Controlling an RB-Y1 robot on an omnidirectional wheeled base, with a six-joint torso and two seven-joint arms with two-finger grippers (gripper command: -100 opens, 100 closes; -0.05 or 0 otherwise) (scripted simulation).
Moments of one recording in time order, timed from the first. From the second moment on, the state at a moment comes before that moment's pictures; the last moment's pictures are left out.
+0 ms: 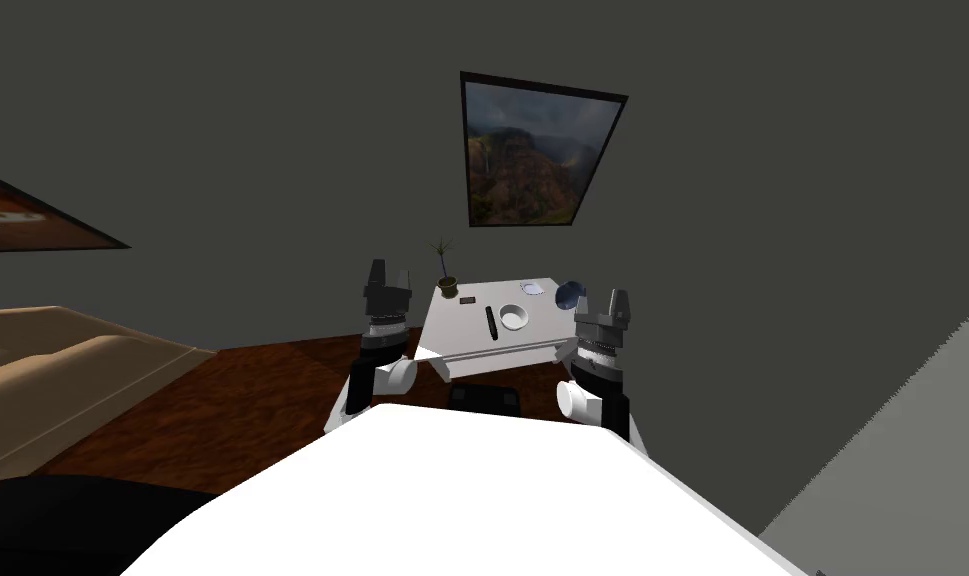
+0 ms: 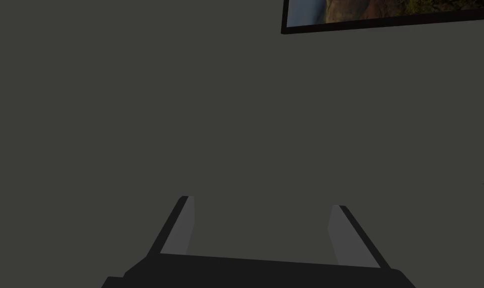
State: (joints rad) left arm 0.46 0.02 -0.04 -2.33 0.03 -0.46 -0.07; right arm 0.53 0.05 0.01 -2.21 -0.02 -0.56 0.02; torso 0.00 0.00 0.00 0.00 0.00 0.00
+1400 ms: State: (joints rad) left arm 0.46 0.02 -0.04 -2.33 0.03 -0.46 -0.07; right arm 0.41 -0.32 0.09 -1.90 -0.13 -0.57 0.09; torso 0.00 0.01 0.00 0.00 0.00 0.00
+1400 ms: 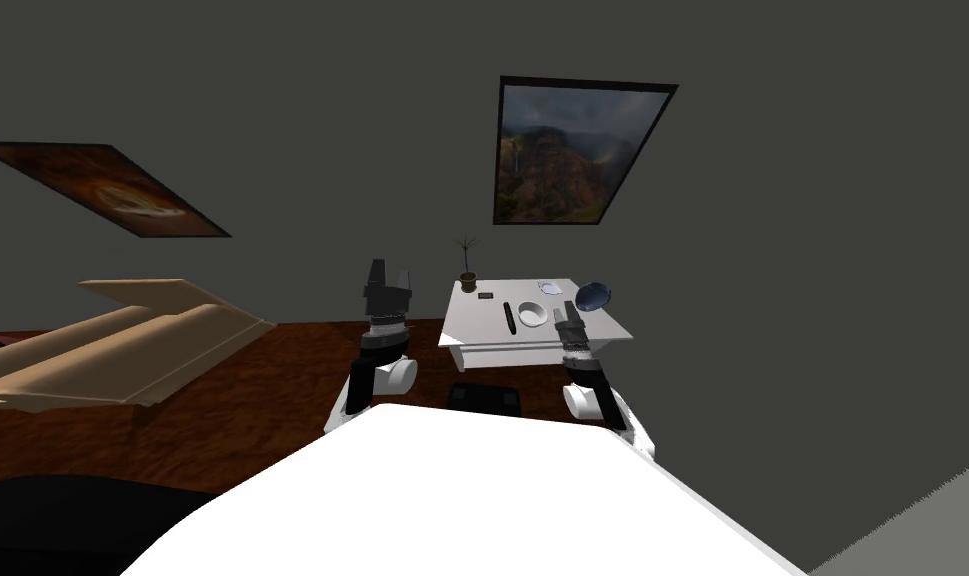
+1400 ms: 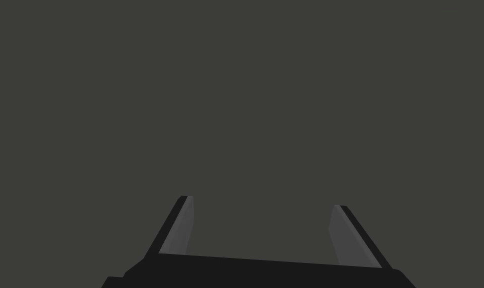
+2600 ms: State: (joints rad) left arm 0.46 0.02 -0.04 -2.33 0.03 -0.46 -0.07; right arm 0.31 -0.54 0.18 -1.58 -0.13 -0.57 0.15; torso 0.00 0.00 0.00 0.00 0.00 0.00
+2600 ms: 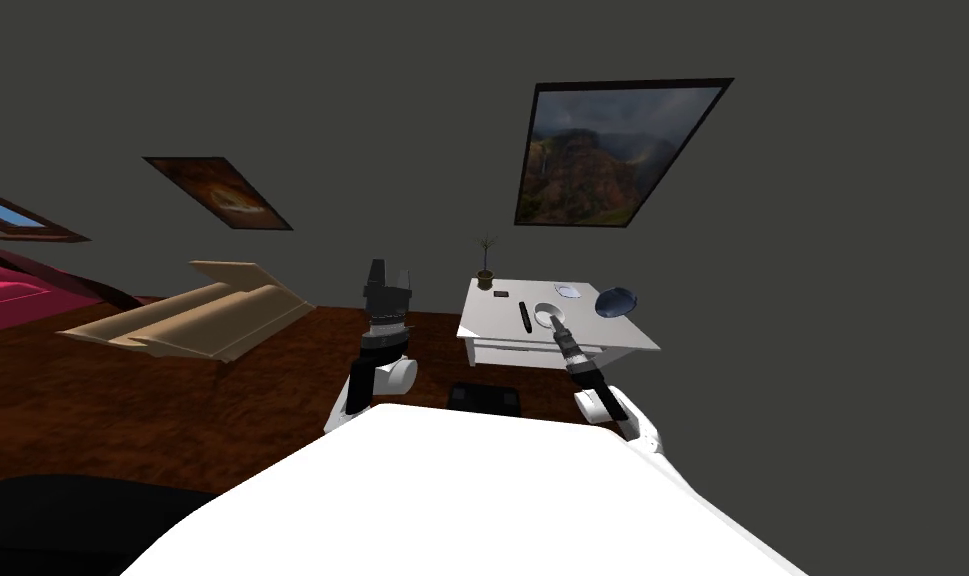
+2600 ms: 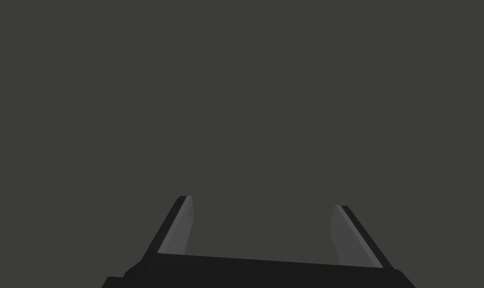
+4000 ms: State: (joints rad) left arm 0.46 0.02 -0.04 -2.33 0.03 -0.46 -0.07; right arm 0.19 -0.77 0.35 -1.20 -0.05 -0.55 0.26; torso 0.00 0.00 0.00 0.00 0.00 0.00
